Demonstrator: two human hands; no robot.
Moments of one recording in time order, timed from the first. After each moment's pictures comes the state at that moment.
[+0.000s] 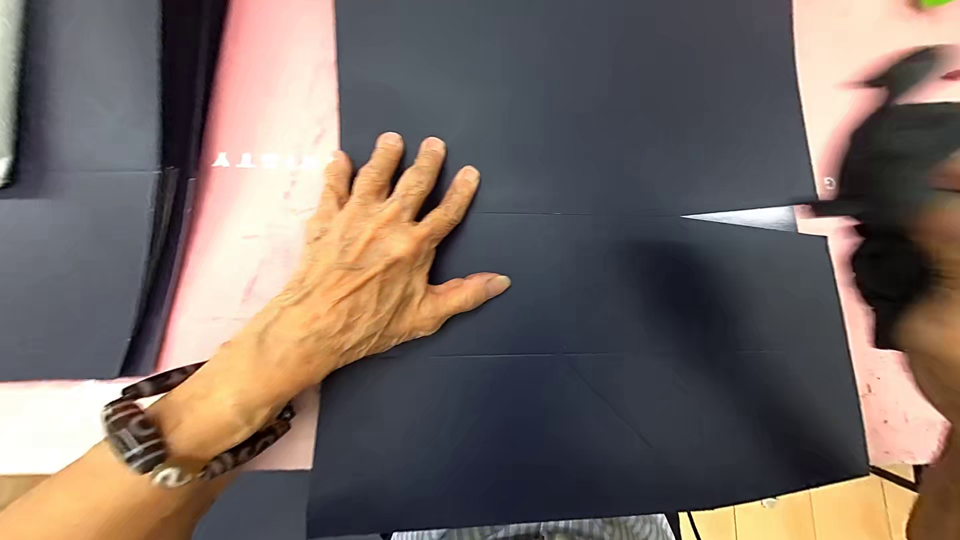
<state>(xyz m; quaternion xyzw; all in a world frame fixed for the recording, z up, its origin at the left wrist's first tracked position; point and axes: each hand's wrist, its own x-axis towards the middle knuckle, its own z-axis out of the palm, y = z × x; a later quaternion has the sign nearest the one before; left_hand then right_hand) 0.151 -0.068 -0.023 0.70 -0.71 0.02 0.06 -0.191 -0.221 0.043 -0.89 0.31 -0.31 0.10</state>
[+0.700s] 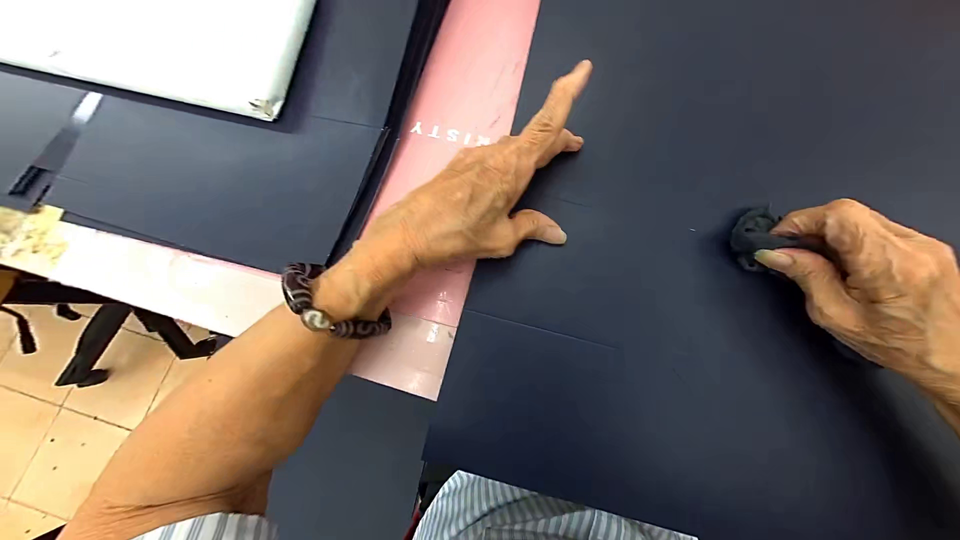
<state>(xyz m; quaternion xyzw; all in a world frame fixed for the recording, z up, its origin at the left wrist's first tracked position) 0.203 -0.074 -0.006 0.64 -0.72 -0.15 0.24 -0.120 -0.265 -0.011 -0.97 0.10 -0.18 0.12</state>
